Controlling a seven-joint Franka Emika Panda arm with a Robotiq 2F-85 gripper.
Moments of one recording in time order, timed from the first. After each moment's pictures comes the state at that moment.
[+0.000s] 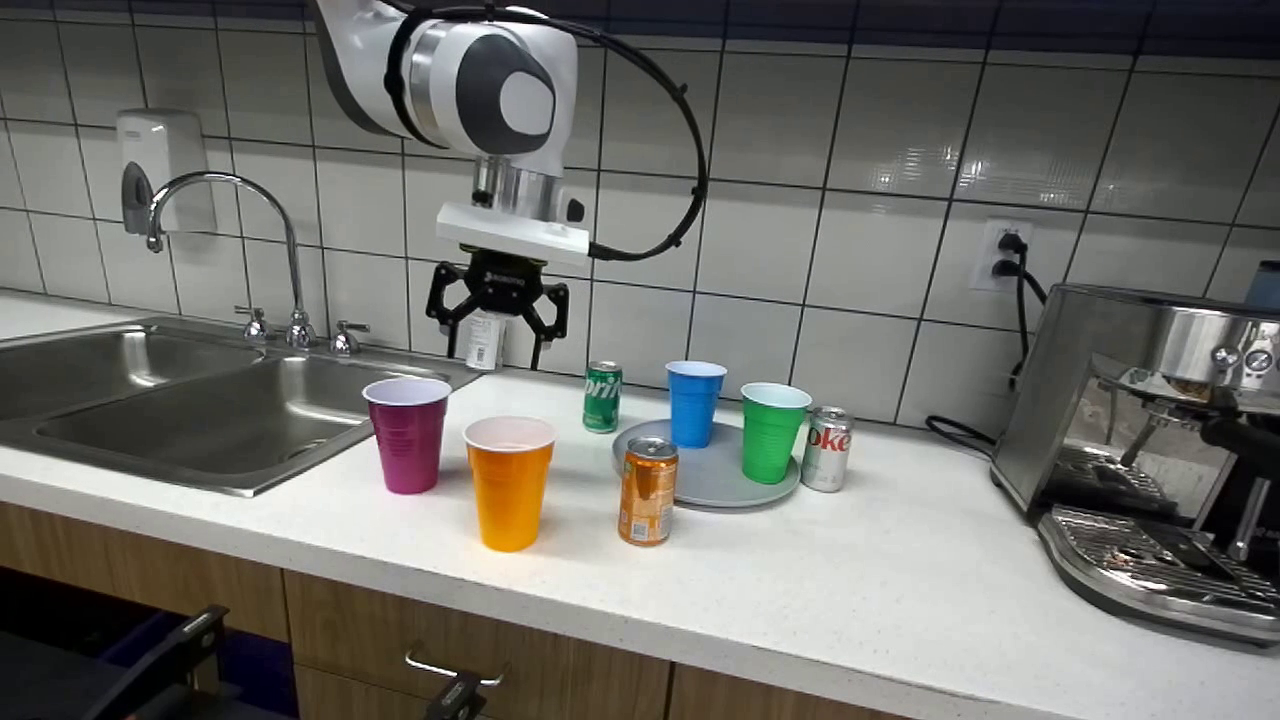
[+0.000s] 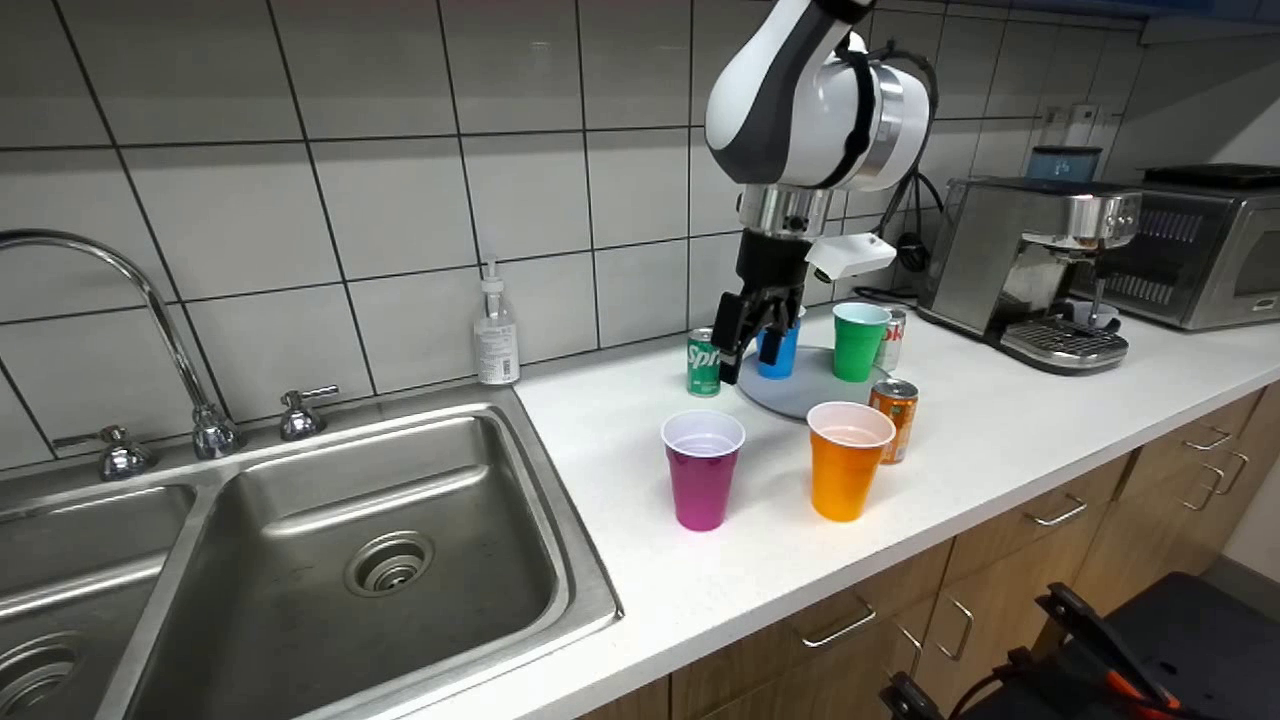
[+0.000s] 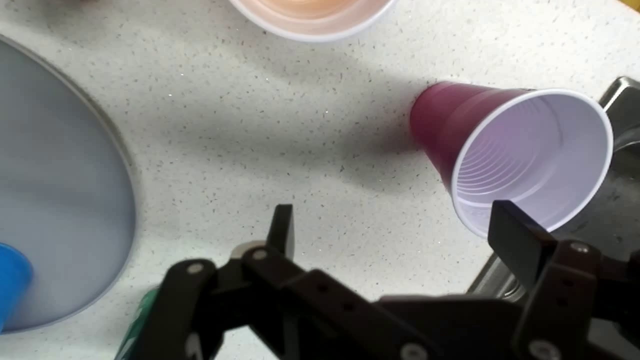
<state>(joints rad) -0.06 0.12 0.05 -2.35 0.21 2.49 -0.64</state>
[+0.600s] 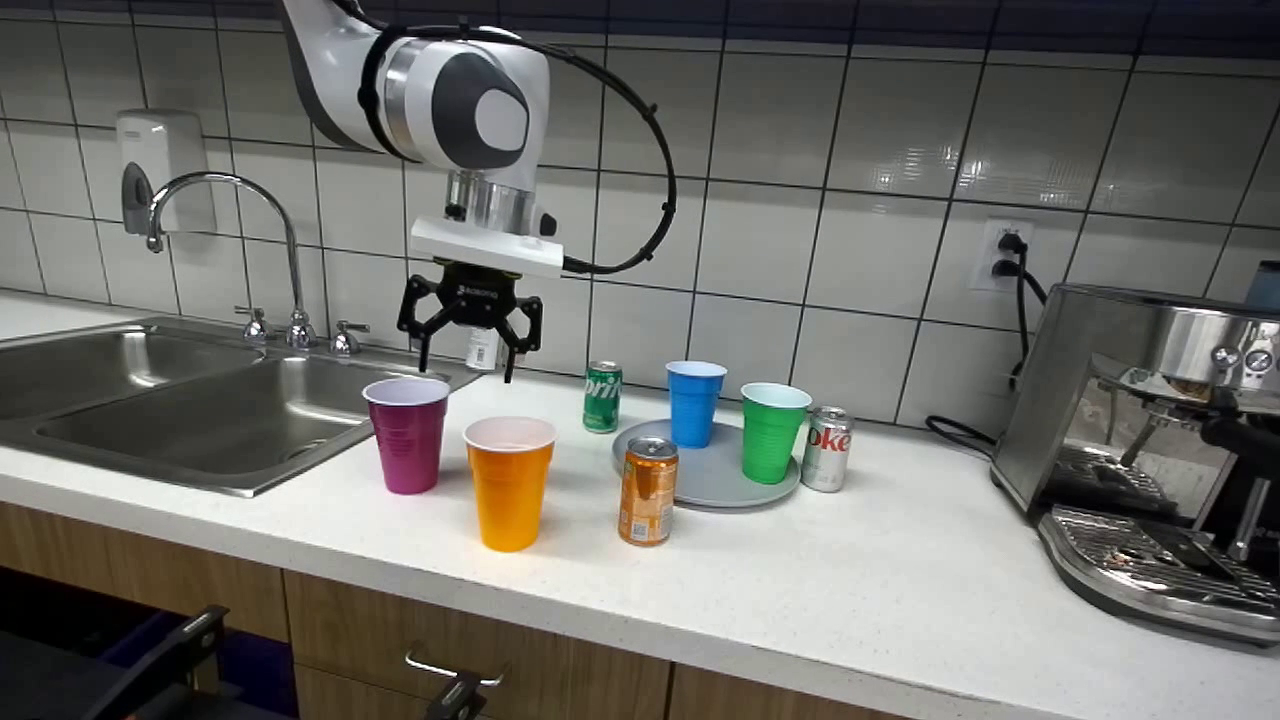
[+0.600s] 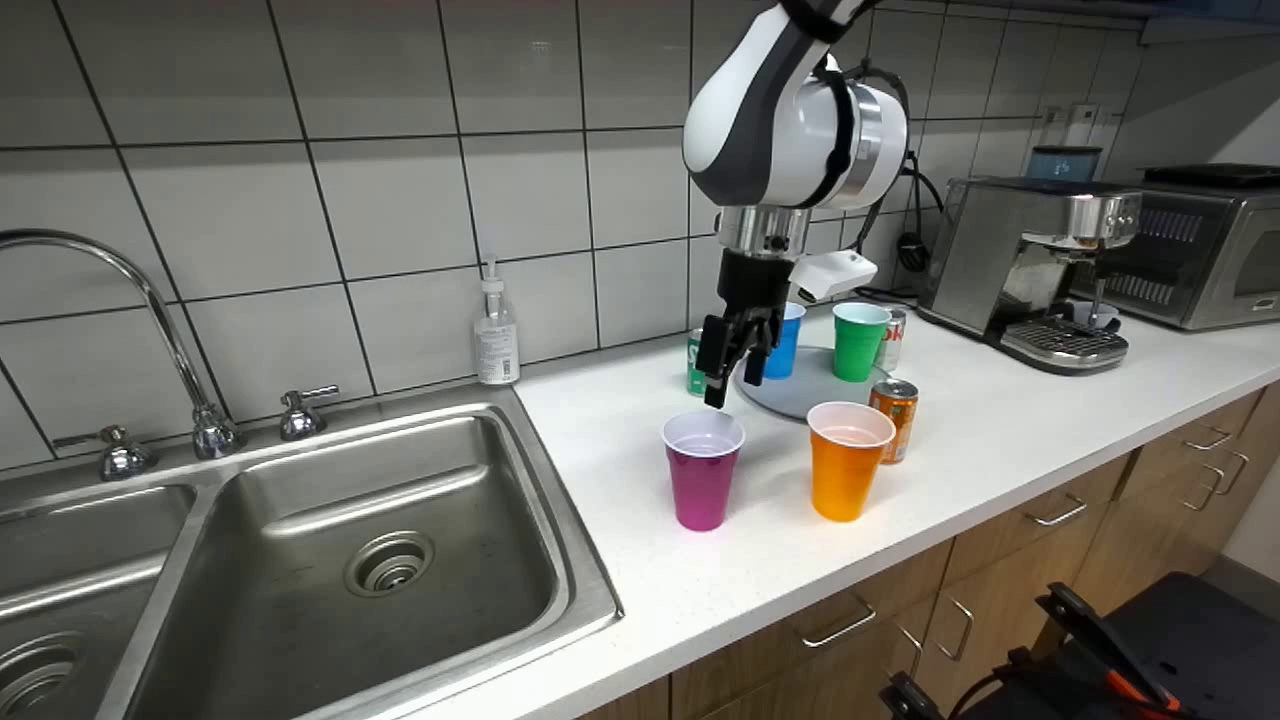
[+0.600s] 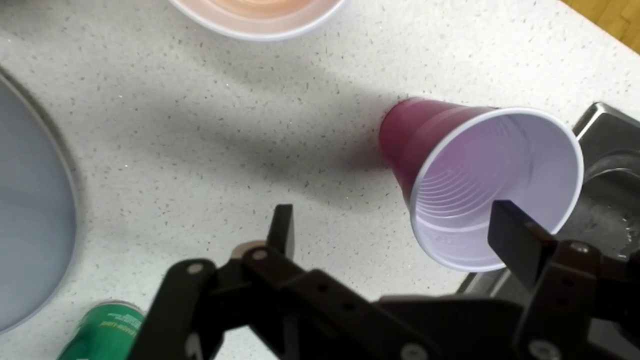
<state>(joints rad) -0.02 0.15 0.06 -2.36 0.20 2.49 -0.64</state>
